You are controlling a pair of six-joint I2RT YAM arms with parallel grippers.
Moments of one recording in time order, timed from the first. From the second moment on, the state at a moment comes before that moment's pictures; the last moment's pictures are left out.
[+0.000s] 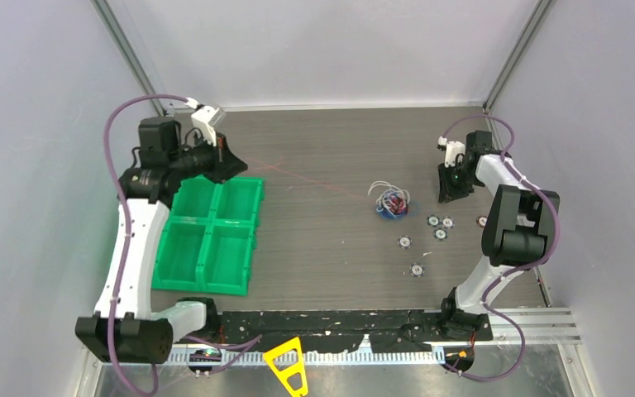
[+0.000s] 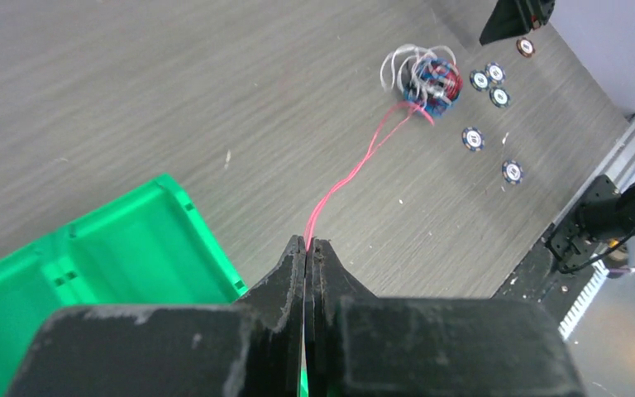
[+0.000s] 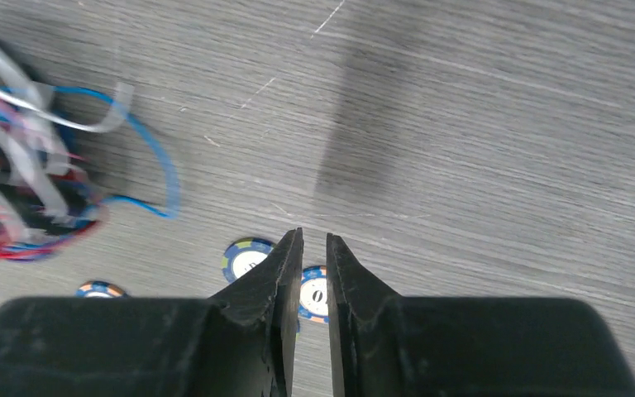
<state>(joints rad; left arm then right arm) -0.03 1.19 1.30 -0.72 0.73 0.09 -0.18 1.73 1.19 -0.66 -0.26 -0.35</state>
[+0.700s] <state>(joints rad) 0.05 1.15 1.45 -0.81 0.75 -0.03 0.35 1.61 1.32 -0.55 -0.53 -0.23</state>
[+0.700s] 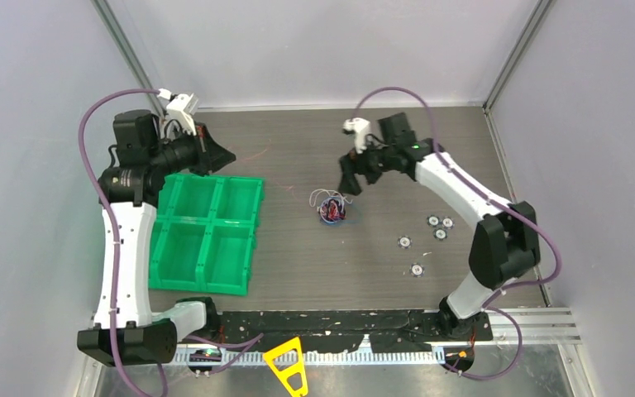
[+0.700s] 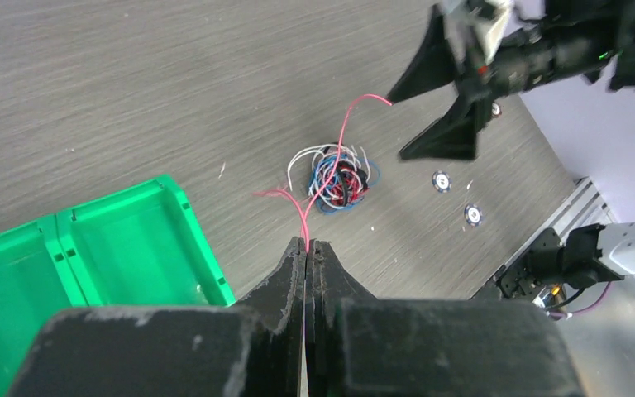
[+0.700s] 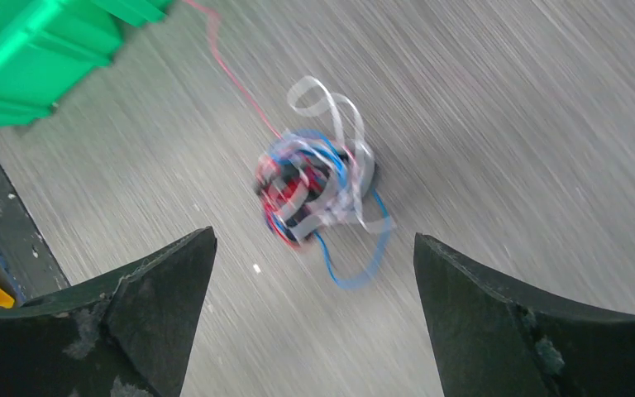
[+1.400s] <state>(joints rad) 0.09 1.16 2.11 -0.95 0.68 -0.17 0.59 1.90 1.30 -0.49 -0.17 -0.33</state>
